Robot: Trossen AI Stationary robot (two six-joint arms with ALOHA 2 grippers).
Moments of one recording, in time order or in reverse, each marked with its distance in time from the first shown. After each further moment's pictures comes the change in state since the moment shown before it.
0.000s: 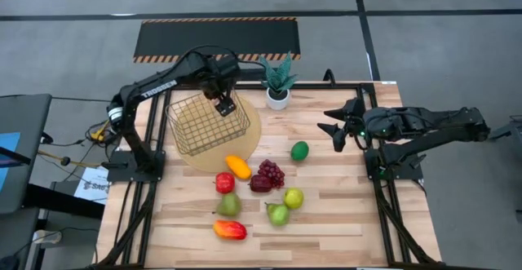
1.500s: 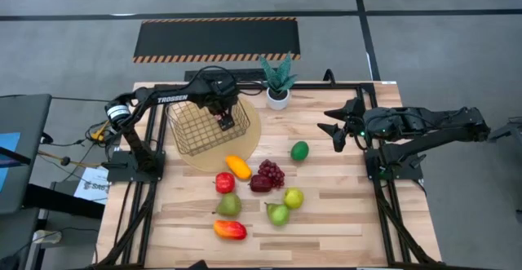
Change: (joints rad) left arm 0.079 -0.005 -0.616 0.632 0.044 0.180; right arm 0.000 0.000 0.000 -0.003 0.000 0.000
